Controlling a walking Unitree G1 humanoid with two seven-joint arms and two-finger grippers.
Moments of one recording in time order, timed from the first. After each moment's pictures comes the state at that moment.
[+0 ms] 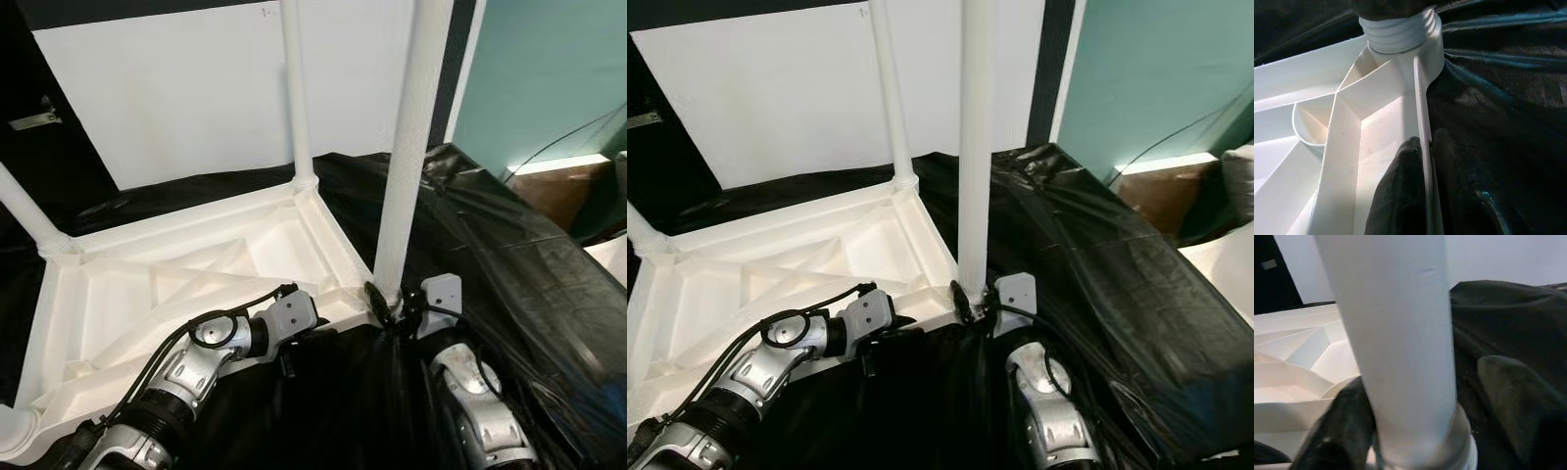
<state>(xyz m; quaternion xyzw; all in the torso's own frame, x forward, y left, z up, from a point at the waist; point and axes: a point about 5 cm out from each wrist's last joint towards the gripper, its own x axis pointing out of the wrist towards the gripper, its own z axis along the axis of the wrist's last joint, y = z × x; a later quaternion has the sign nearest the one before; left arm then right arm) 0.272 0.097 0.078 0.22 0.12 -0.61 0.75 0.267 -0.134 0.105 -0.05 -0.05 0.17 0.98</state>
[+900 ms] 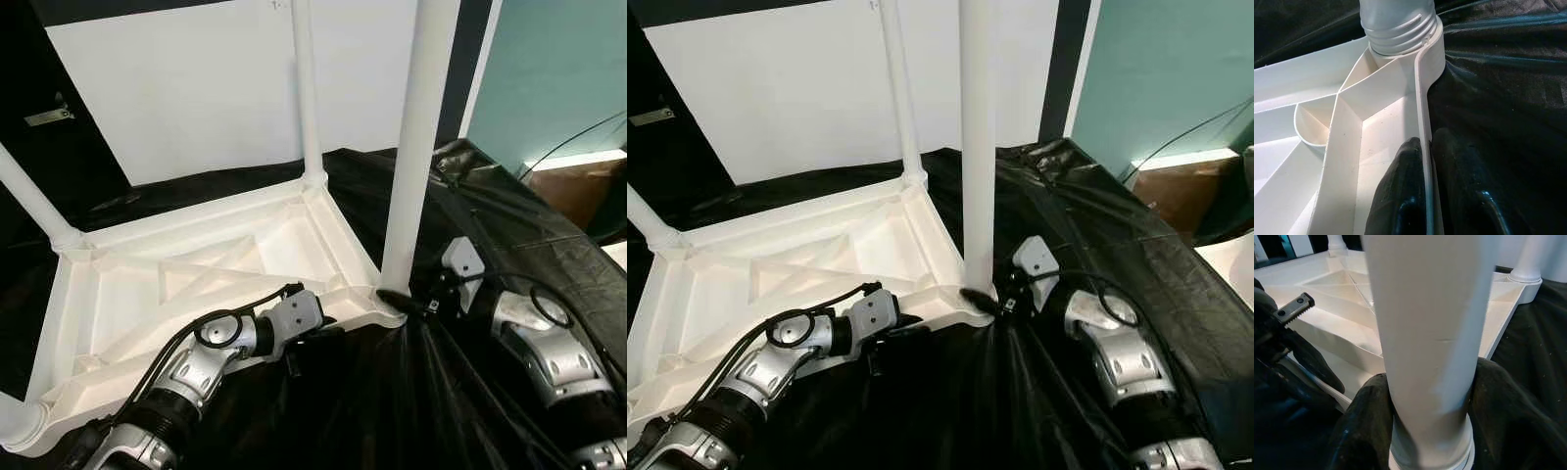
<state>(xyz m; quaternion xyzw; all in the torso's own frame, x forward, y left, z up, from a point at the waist) 0.272 0.093 0.079 0.22 0.11 -0.62 0.75 0.292 -0.165 0.138 -0.15 0.02 0.45 0.88</state>
